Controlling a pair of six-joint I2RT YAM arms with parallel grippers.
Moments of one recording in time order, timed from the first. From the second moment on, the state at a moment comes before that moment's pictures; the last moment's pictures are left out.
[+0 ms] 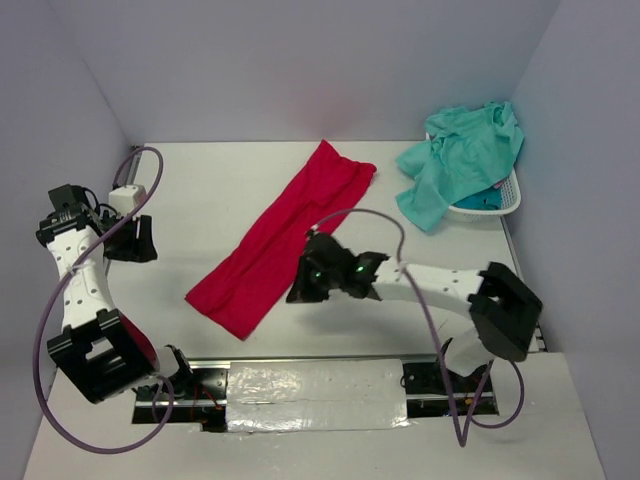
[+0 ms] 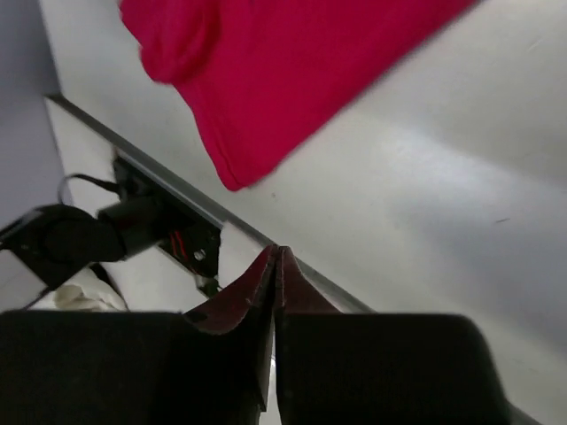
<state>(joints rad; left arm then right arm) 0.55 1.29 1.20 -1.04 0.43 0.59 0.93 1.46 0.94 -0.24 -0.14 0.96</state>
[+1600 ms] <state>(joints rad) 0.00 1.32 1.25 -1.00 0.62 0.78 1.02 1.41 0.37 0.20 -0.22 1.39</state>
